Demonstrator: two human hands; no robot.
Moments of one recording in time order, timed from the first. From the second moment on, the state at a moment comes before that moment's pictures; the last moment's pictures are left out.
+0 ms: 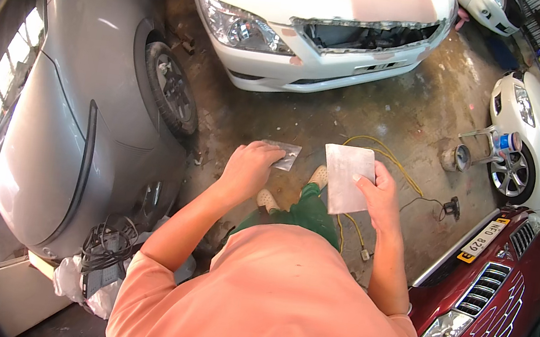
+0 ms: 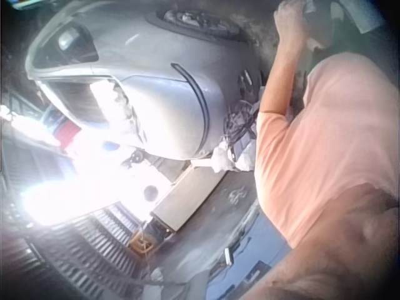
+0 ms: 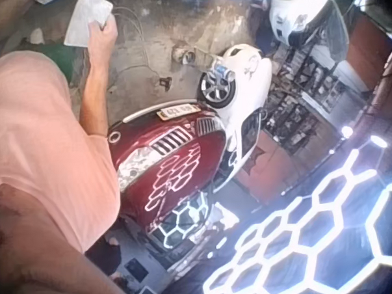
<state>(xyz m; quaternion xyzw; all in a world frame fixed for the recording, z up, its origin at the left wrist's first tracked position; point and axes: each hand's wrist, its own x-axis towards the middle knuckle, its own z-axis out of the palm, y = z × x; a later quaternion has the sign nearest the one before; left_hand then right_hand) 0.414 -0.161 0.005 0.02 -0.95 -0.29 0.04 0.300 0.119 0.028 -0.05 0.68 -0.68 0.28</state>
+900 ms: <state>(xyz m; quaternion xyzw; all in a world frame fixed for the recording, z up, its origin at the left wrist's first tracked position) 0.379 -0.163 0.017 0.31 -0.82 -0.45 0.14 0.140 0.274 -0.271 0.02 0.96 -0.29 0.03</state>
